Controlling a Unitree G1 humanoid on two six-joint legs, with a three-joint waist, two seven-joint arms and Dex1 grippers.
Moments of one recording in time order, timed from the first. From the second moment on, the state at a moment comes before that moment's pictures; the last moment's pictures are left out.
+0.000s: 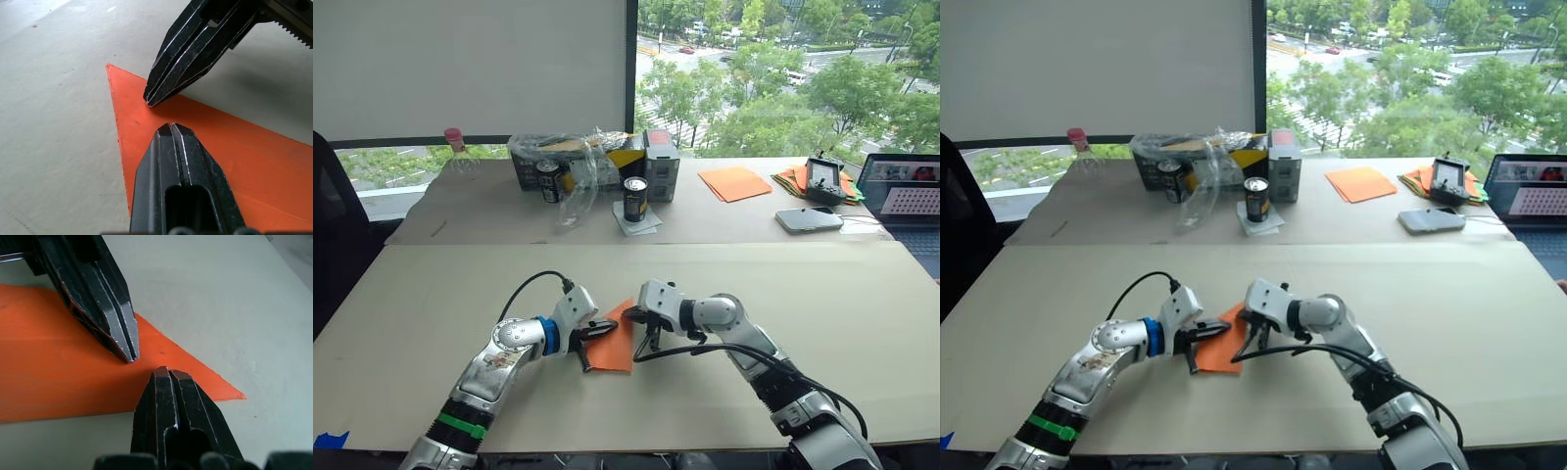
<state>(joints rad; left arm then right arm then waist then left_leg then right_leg) -0.30 0.49 -0.22 -0.02 -0.18 0.35 -0.85 -0.55 -0.35 0.39 0.22 -0.09 0.07 0.92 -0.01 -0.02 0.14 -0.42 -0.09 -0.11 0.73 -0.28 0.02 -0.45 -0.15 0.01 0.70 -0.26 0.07</state>
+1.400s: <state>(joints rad) -0.34 0.57 -0.12 -0.01 -0.31 0.47 -0.96 -0.42 -0.61 0.30 -0.22 0.18 0.41 1.14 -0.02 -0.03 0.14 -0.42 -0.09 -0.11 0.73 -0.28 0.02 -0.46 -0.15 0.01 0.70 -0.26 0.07</state>
